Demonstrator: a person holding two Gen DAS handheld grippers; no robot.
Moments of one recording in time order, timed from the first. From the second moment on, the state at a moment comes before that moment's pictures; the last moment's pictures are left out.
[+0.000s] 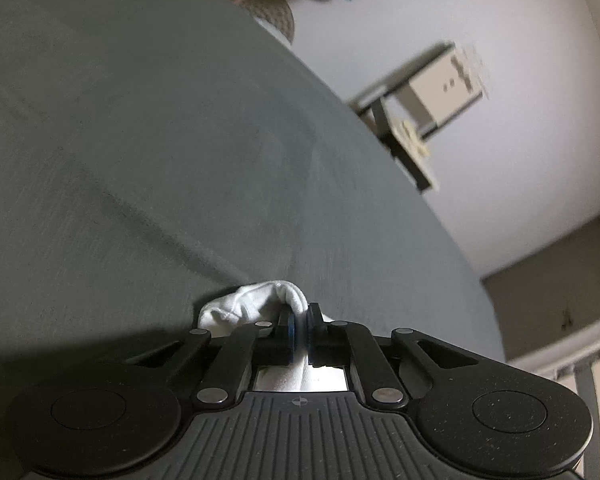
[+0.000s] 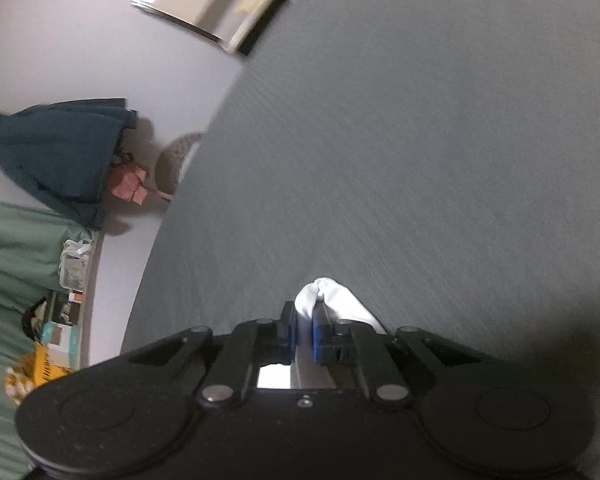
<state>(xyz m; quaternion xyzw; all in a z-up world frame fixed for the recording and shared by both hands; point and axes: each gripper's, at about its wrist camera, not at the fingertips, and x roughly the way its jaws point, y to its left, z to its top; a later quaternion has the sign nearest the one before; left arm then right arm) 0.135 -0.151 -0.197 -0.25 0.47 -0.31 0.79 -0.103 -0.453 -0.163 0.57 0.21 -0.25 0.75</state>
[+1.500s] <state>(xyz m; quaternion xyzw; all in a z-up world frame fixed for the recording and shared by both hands) 0.148 -0.169 -0.176 -0.02 0.40 -0.38 0.84 -0.094 -0.443 -0.135 0.36 0.30 -0.18 0.87</state>
